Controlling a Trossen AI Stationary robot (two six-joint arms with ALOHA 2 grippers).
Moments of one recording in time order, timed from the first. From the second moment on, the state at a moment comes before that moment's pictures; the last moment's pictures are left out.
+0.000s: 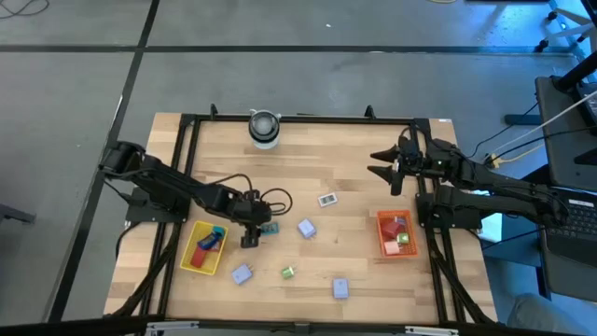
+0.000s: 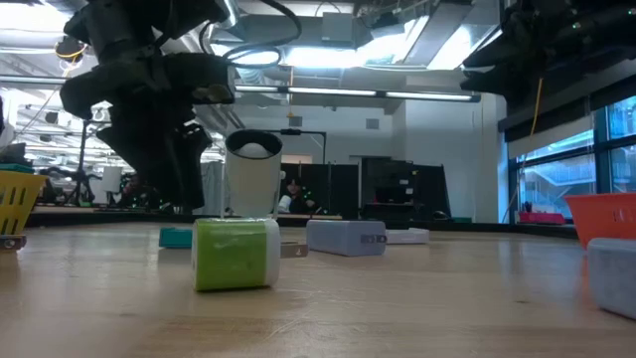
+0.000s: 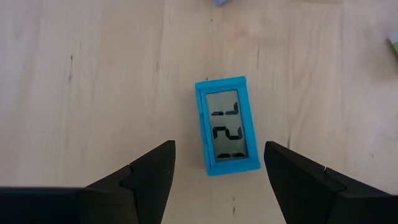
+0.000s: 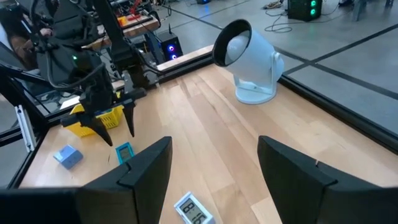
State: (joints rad) left arm -0.22 1.49 0.76 -0.34 -0.11 -0.30; right arm -0.31 0.52 0.46 -0.19 -0.09 0.25
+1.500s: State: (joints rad) left arm -0.25 1.67 0.82 -0.34 -0.14 -0.41; right arm -0.31 0.52 0.46 -0.23 -0.12 0.25
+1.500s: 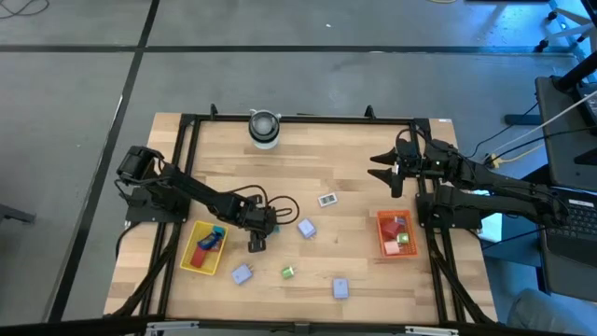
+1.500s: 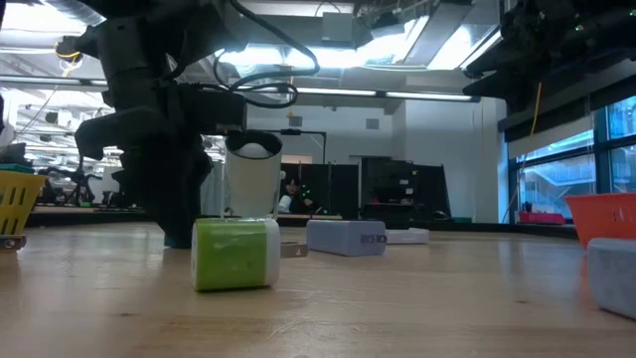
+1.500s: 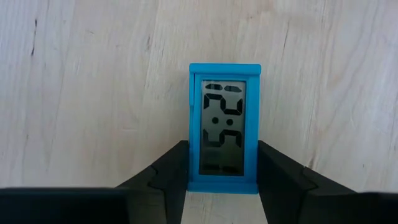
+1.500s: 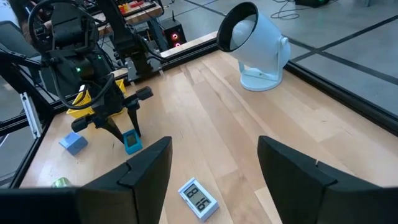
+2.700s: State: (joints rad) left arm -0.39 0.62 0.54 -0.35 -0.68 -0.59; right arm -0.31 0.52 0.46 -0.23 -0.15 0.25
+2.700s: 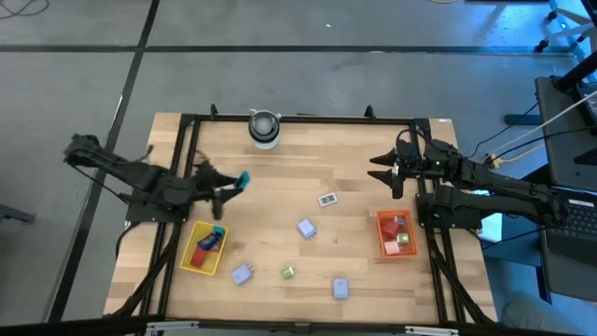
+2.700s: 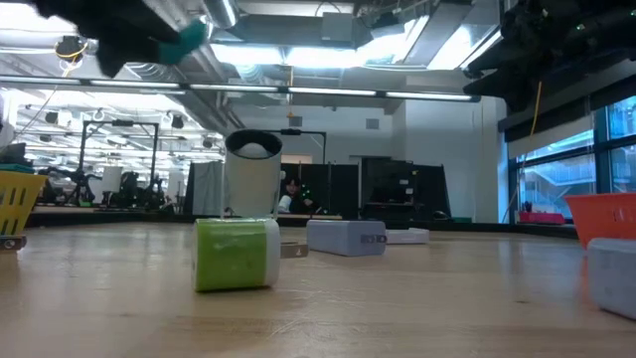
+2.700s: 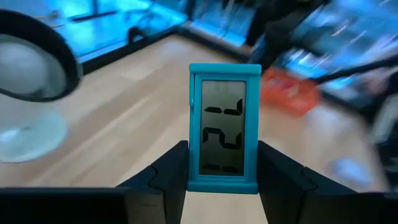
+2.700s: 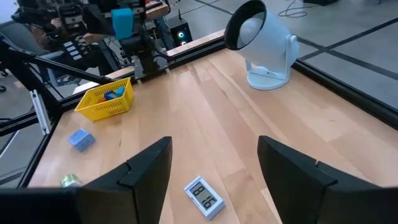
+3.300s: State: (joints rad) left arm -0.67 0.23 0.33 -0.27 -0.44 -0.47; right arm -0.31 0.52 0.46 -0.16 -0.15 0.33
